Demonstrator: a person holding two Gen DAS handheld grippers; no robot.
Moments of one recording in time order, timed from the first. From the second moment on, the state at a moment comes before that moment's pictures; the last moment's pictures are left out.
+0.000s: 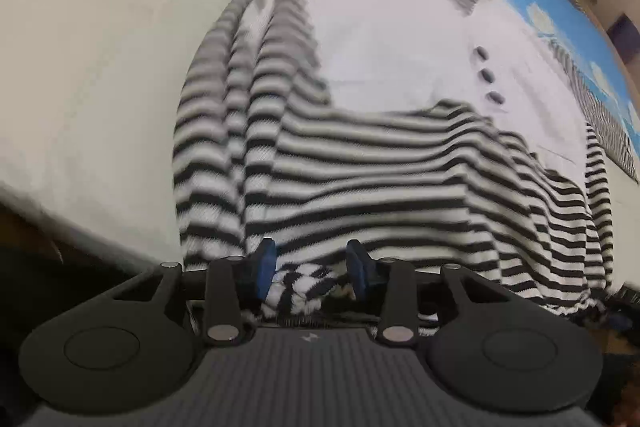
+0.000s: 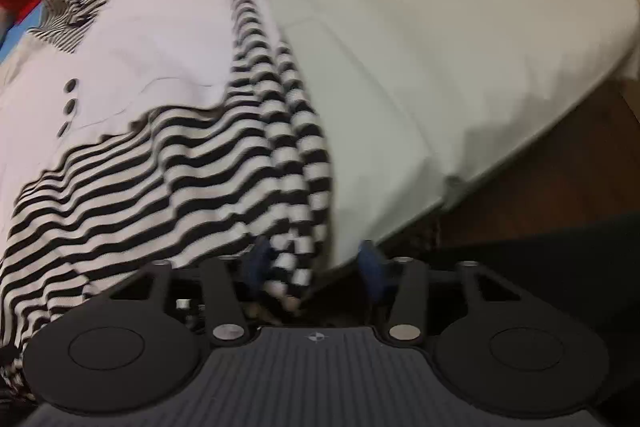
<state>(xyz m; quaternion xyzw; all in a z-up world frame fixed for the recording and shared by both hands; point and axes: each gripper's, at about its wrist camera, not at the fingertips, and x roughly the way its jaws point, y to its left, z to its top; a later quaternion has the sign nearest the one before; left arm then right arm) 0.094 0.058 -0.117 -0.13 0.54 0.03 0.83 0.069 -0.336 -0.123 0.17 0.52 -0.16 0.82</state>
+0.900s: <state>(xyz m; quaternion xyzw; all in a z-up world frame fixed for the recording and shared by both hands) 0.301 0.187 -0.022 -0.09 0.35 0.11 0.93 0.099 -0.307 0.053 -0.01 0.19 -0.03 0.98</state>
